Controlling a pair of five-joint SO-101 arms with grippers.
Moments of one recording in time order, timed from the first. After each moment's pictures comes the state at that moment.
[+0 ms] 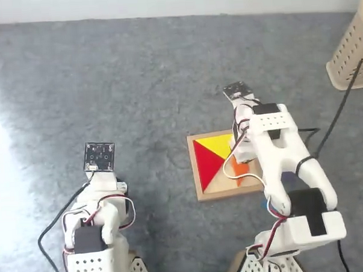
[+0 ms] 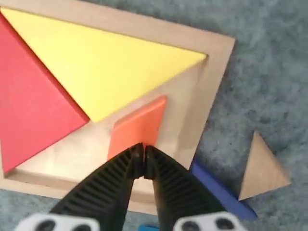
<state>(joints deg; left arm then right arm) -10.1 -103.3 97.2 72.0 -0.7 -11.0 2.2 29.0 65.9 13.4</state>
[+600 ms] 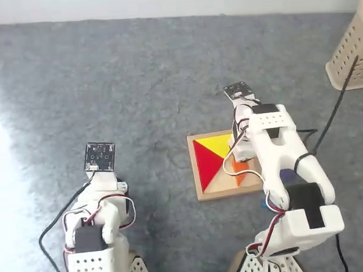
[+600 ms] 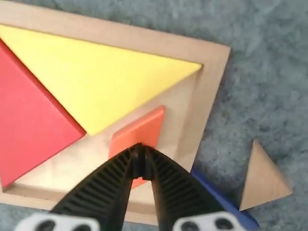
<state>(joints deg) -10.0 -103.3 97.2 72.0 -0.7 -10.4 5.9 28.0 63.6 12.2</state>
